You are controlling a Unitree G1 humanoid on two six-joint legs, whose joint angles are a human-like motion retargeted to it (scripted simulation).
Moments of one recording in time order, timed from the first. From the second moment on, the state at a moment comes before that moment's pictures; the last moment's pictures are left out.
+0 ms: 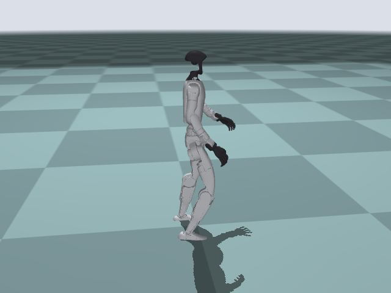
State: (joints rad) left arm -0.07 0.63 -0.25 0.78 0.09 -0.23 0.12; right arm 0.04 -0.49 0.43 0.79 -0.33 -0.14 -0.13; waist -0.03 -0.11 0.08; left_leg 0.15 -0.10 0.21 0.11 -0.34 0.07; right_leg -0.22 -0.21 0.05 0.69 -0.43 0.15
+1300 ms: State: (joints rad) left arm -0.01 0.34 -0.24 1.06 -0.08 -0.19 0.09; right arm -0.12 -0.30 0.42 0.94 -0.21 -0.11 -0.05; waist 0.02 0.01 0.06; left_leg 0.03 0.04 0.00 0.23 -0.46 -0.04; right_leg 0.06 -0.14 -0.27 0.38 -0.34 0.03
